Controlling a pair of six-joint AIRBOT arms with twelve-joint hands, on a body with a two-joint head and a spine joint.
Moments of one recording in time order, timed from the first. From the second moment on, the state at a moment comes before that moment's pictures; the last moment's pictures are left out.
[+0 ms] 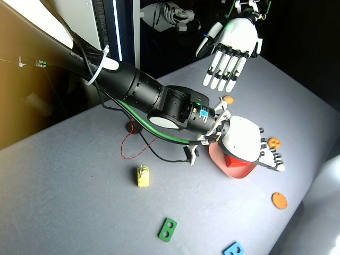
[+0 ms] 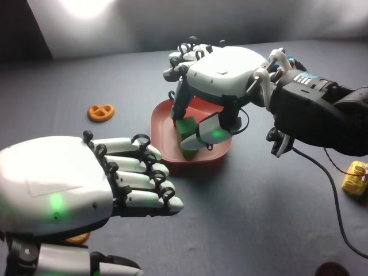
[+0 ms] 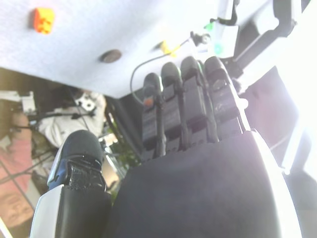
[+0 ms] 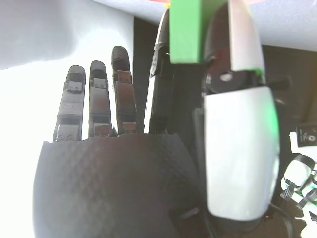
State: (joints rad) left arm 0.44 -0.58 0.66 0.76 -0.55 0.41; right arm -0.20 -1.43 1.34 0.34 0.37 -1.25
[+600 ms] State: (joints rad) left arm 0.44 -0.58 0.66 0.77 -0.55 0.41; right arm -0.11 -1.35 1.28 0.34 0.28 -1.20
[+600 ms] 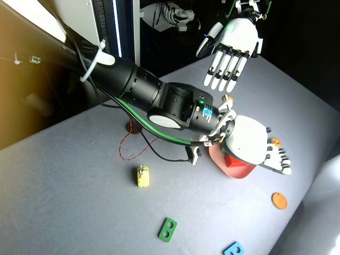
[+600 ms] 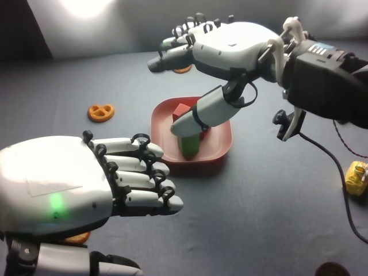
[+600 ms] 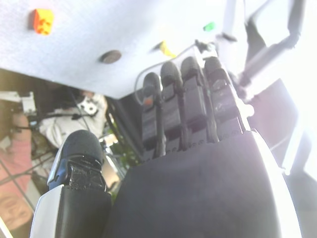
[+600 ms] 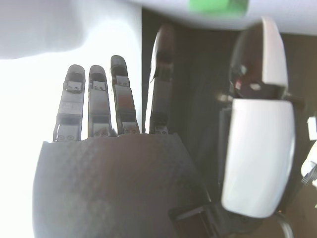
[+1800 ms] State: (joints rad) left arm 0.44 -0.58 0.62 0.74 -0.57 0.39; right arm -0.19 -0.69 1.00 -1.02 0.51 -0.08
